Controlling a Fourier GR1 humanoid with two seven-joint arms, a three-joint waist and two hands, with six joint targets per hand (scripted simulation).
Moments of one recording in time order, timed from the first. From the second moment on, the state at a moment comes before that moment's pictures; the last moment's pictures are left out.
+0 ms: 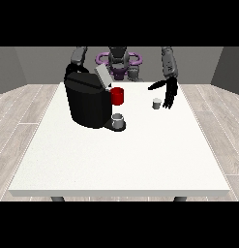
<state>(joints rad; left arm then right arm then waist) -0.44 0.35 0.08 -0.87 -0.27 -0.10 -0.13 -0.18 -0.04 -0.03 -1.42 0.02 -0.16 -0.04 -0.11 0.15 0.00</state>
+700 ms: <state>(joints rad) -0.51 0.39 0.04 -0.70 -0.45 -0.01 -0.20 -0.22 -0.03 -0.03 -1.39 0.02 -0.17 -0.04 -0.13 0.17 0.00</state>
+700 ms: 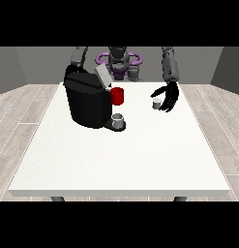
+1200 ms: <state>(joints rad) -0.56 0.39 0.06 -0.60 -0.52 0.13 -0.28 -0.21 -0.03 -0.03 -1.42 0.00 -0.15 -0.03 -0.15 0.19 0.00</state>
